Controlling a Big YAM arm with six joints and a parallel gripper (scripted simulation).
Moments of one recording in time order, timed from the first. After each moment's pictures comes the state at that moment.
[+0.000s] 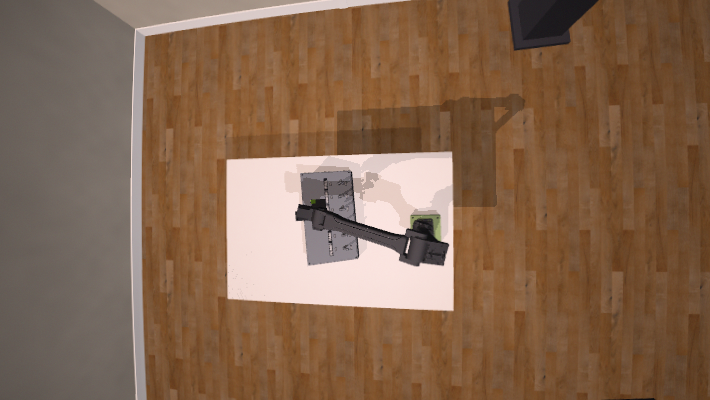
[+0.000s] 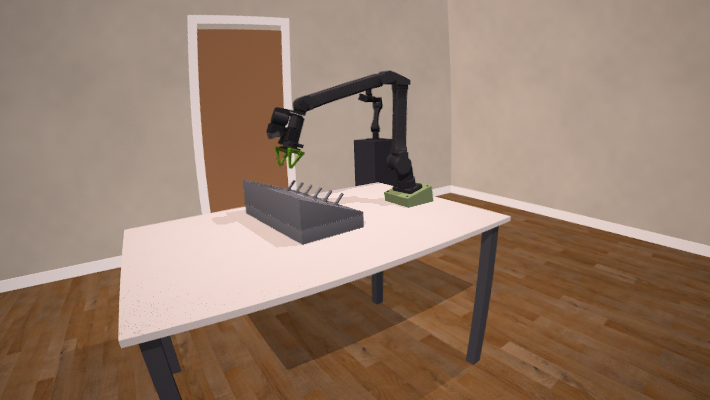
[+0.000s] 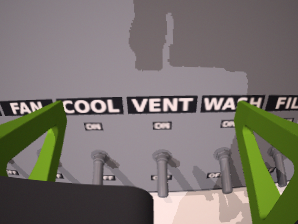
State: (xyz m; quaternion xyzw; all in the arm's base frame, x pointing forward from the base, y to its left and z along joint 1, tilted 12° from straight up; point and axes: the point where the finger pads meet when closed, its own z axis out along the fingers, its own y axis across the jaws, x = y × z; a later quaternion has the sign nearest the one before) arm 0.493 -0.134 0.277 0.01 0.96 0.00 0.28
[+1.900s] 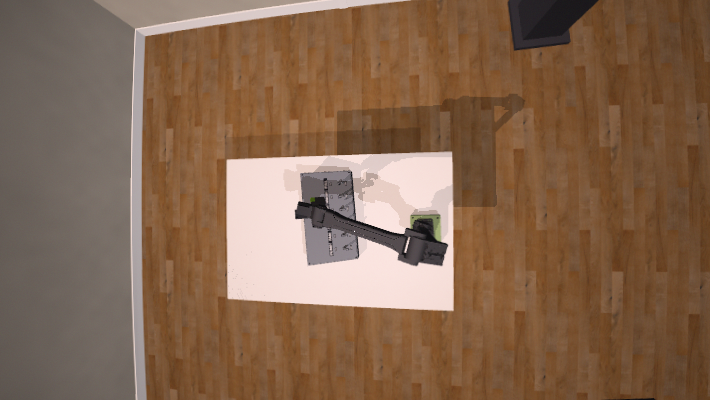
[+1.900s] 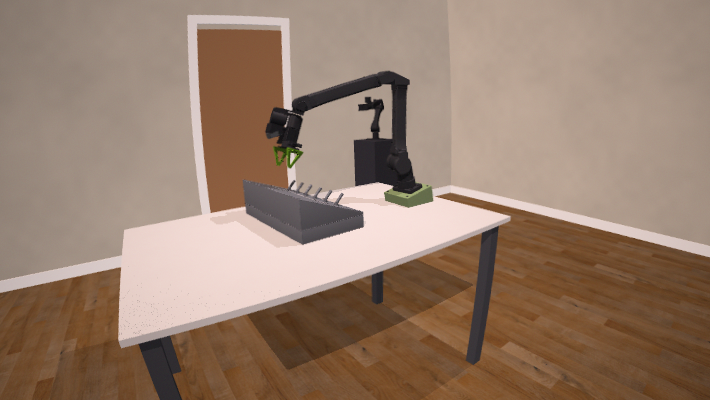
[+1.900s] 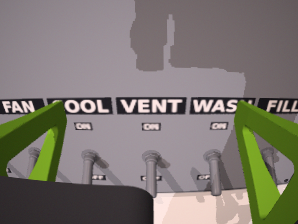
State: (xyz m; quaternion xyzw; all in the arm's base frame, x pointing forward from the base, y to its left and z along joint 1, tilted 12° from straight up) arm 0.493 -0.144 0.278 0.00 0.96 -0.01 0.28
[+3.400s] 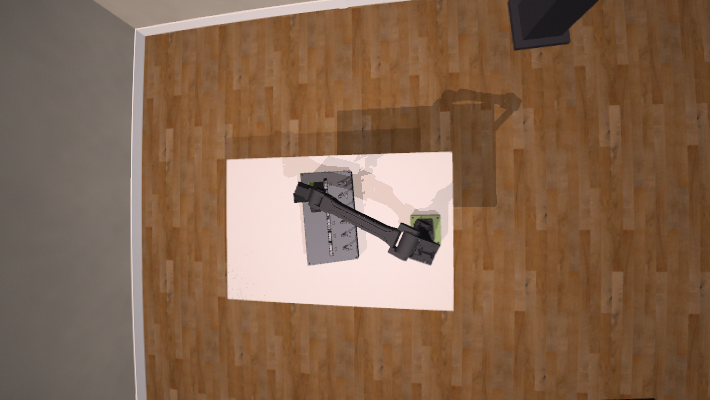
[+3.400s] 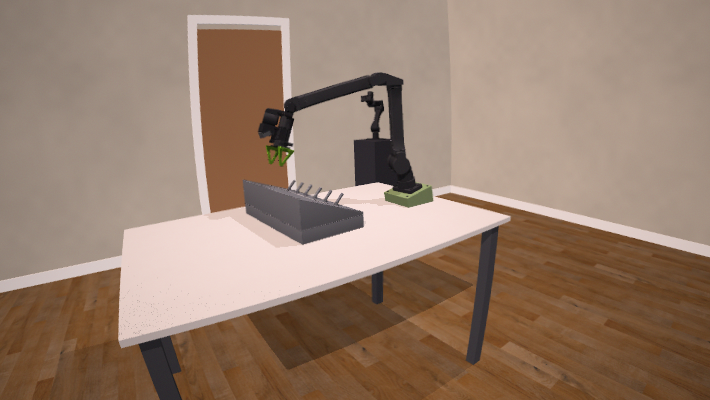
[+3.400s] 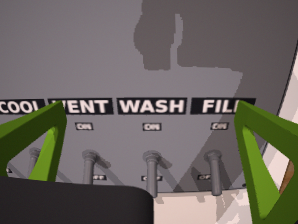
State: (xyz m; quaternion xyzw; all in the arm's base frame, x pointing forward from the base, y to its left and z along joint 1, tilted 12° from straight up) arm 0.494 -0.216 0.279 0.00 0.96 -0.01 0.28
